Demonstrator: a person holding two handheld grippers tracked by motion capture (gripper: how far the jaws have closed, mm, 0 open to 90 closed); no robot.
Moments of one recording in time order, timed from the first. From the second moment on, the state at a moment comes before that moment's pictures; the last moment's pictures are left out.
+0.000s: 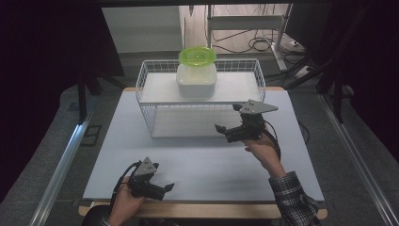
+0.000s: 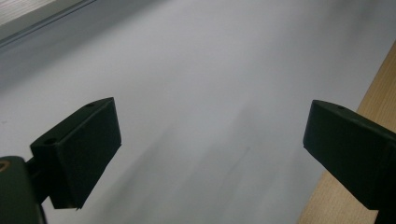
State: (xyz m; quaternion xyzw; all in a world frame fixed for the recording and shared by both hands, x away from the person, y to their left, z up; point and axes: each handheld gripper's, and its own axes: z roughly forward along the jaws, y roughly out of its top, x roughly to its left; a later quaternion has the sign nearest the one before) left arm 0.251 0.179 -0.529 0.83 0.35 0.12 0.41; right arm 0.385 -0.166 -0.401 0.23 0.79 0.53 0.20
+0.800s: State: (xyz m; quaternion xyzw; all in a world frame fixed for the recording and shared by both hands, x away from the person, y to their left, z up) left arm 0.251 0.179 -0.529 0.83 0.35 0.12 0.41; right arm 0.365 -0.175 -0.421 0.25 0.79 0.52 0.20
